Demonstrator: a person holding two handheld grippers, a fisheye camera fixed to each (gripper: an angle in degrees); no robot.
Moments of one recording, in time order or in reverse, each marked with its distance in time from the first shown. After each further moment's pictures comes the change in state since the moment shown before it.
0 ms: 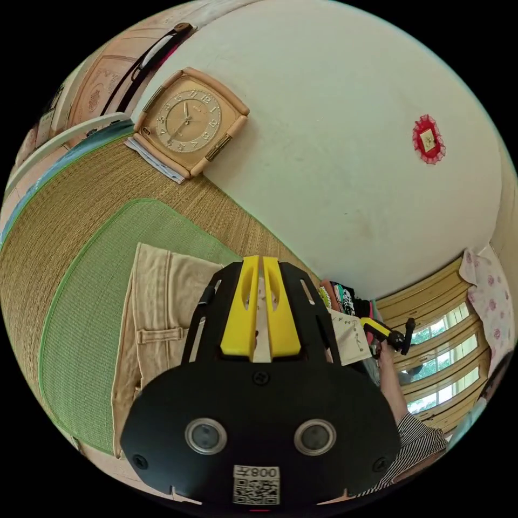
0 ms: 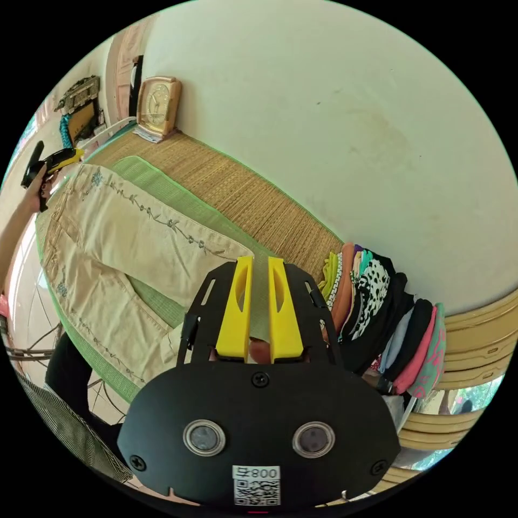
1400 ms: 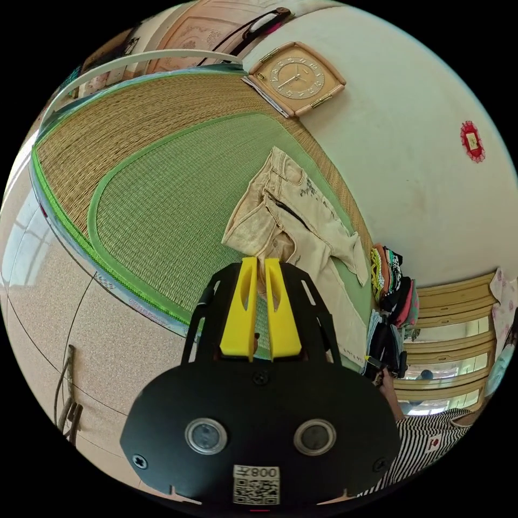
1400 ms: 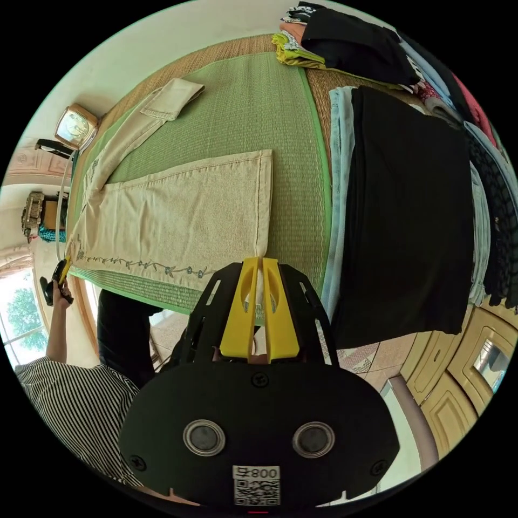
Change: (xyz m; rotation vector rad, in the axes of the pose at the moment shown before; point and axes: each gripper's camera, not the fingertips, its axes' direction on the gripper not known) left arm -0.157 0.199 0.088 -0.141 -0.264 -0.195; right arm 0.037 0.330 -0.041 -0.394 -0.420 0.576
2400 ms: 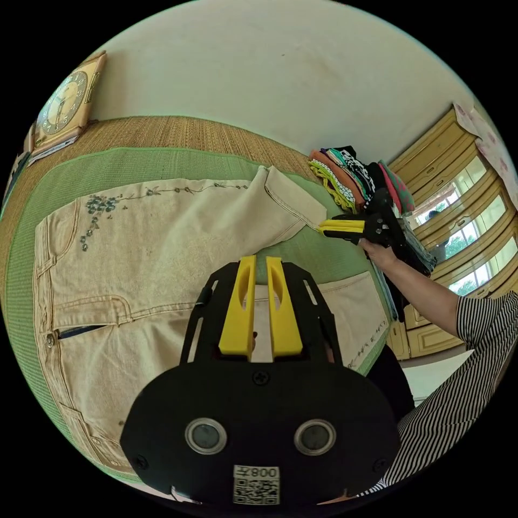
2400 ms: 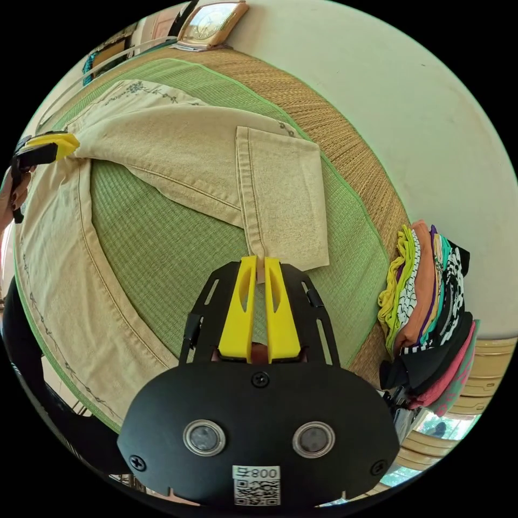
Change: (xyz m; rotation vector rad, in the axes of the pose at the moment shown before) left arm 0.206 -0.048 0.284 -0.140 0.134 0.724; right arm -0.242 -0.147 -0.029 0.258 0.506 -0.744
